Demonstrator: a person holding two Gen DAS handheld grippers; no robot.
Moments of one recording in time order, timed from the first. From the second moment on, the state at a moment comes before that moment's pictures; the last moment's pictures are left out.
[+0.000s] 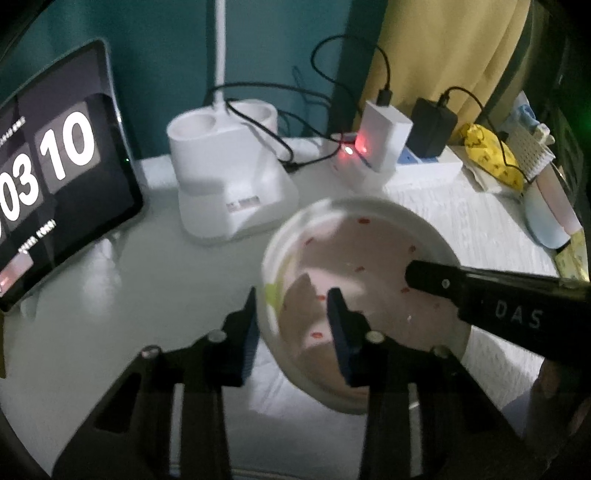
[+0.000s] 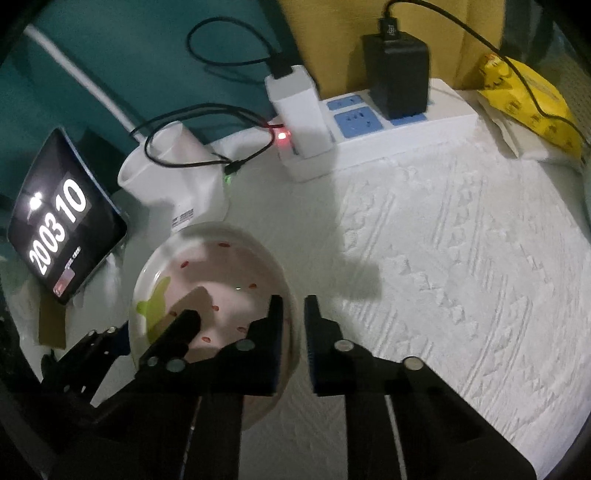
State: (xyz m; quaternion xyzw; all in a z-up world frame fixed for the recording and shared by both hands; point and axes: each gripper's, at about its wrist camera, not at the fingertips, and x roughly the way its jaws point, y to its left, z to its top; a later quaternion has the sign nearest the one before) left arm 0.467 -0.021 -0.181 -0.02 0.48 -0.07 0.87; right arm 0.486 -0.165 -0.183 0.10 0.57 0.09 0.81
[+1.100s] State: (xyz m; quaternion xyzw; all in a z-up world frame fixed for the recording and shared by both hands) left arm 0.408 -0.024 -0.107 -0.02 0.40 -0.06 0.92; right arm 0.426 -0.172 -0.101 0.09 0.47 0.12 0.87
